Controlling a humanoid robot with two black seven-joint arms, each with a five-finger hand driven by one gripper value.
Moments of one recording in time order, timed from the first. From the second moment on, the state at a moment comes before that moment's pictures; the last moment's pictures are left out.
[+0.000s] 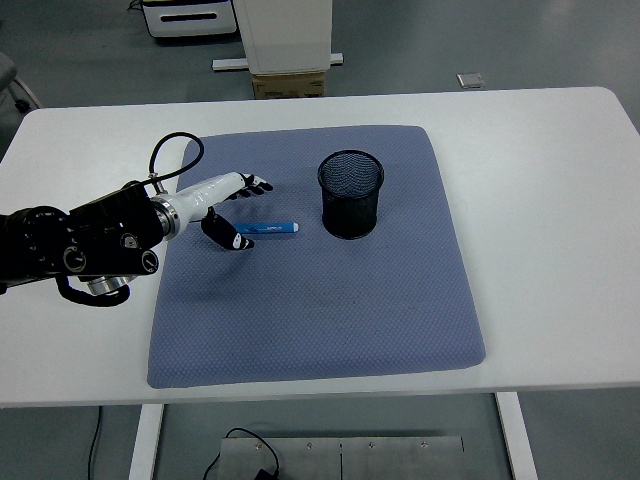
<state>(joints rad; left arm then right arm) -1.44 0.38 0.71 -1.23 0.40 0.48 -0.13 0.02 0.00 0.44 0.18 -0.07 0.03 0.03</state>
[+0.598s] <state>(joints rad) -1.44 0.37 0.72 -1.21 0.42 0.46 -0.13 0.02 0.00 0.44 0.18 -0.07 0.03 0.03</state>
